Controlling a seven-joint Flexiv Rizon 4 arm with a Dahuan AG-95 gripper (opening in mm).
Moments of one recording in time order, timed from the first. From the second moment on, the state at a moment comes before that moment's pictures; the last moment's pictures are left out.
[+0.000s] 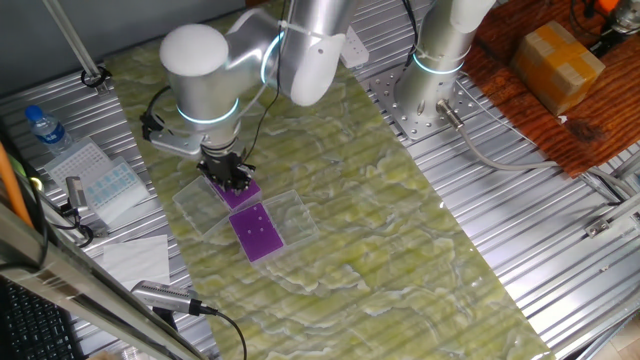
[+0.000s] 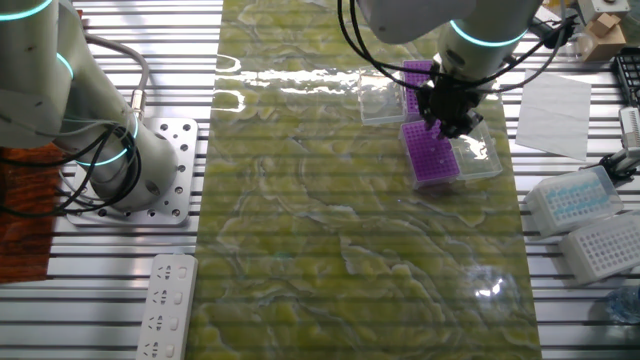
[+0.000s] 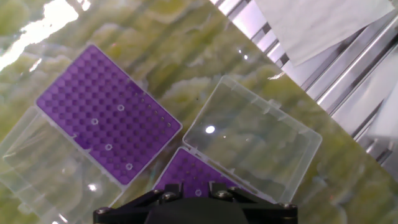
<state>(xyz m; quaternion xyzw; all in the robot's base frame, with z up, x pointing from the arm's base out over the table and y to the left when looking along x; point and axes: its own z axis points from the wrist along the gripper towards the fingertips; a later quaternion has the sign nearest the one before) 0.576 0.054 0.060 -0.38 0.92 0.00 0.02</state>
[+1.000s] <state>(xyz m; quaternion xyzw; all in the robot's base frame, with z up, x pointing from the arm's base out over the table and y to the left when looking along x) 0.575 0.051 0.054 -0.39 0.92 0.00 0.03</state>
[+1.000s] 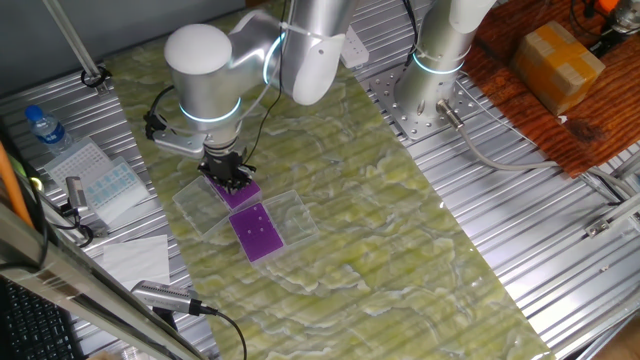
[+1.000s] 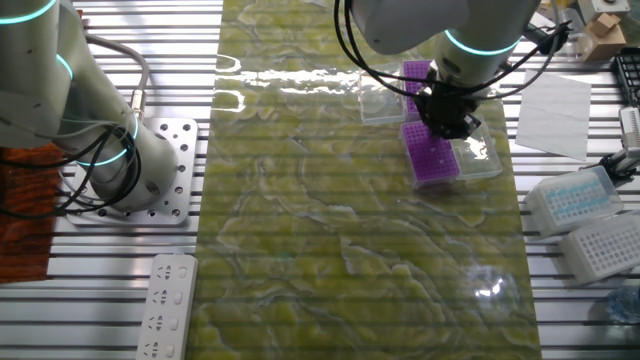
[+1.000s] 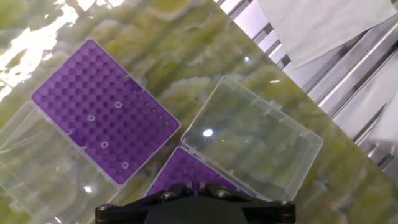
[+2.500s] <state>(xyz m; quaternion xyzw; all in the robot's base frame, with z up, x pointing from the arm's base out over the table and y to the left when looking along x) 0.574 0.079 0.096 -0.34 0.94 0.01 0.00</state>
